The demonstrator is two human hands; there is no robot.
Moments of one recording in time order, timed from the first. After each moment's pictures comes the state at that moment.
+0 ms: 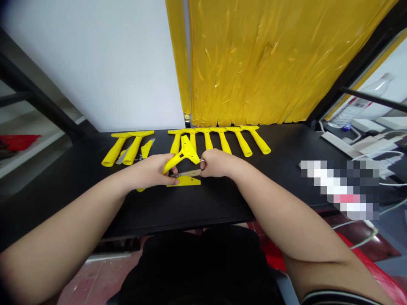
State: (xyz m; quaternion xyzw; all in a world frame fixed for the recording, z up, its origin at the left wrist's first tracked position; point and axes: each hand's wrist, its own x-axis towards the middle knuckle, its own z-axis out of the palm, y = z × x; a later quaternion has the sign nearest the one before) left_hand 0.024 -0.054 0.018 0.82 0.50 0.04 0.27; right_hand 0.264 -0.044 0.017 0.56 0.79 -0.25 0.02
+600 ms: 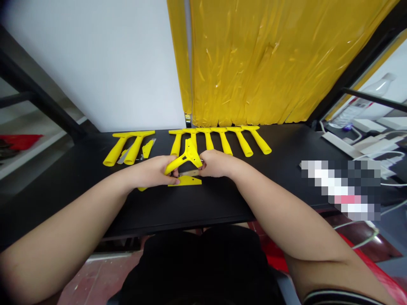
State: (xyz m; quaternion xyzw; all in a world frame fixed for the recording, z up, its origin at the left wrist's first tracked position) left_hand 0.024 -0.051 0.014 0.82 0.48 0.03 0.32; right_hand 0.265 -0.044 0.013 0.51 0.81 -0.29 -0.02
